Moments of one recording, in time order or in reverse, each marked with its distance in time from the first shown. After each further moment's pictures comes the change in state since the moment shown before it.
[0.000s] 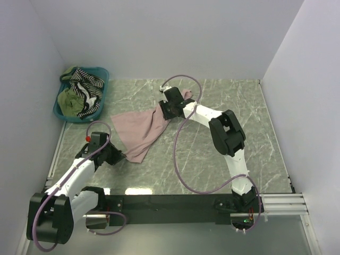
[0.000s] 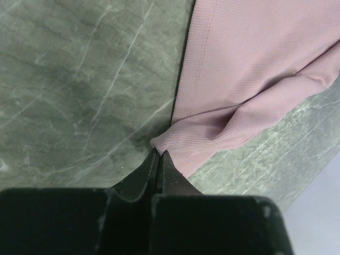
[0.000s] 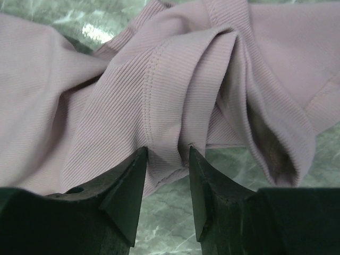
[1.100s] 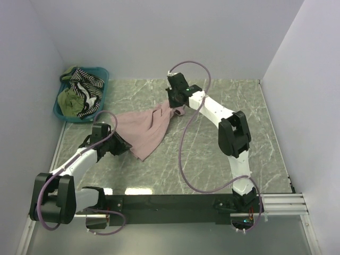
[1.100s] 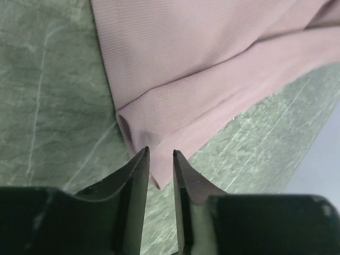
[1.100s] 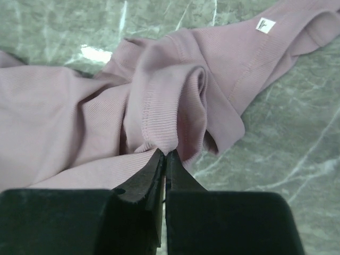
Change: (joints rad) left arm 0.007 0.188 0.084 0.181 0.144 0.142; right arm -0.036 -0.083 0.189 -0.282 0.079 0.126
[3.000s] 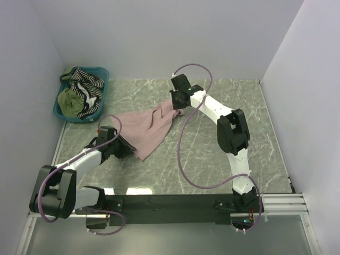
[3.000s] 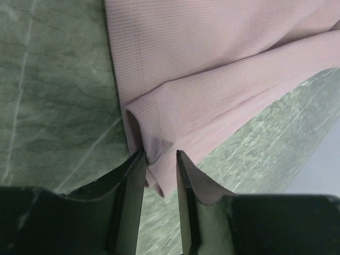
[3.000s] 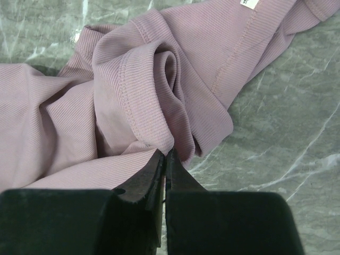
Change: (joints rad) left arm -0.081 0.060 -0.047 0.083 -0.053 -0.109; right arm -0.042 0.062 0.013 -0.033 -0.024 0.028
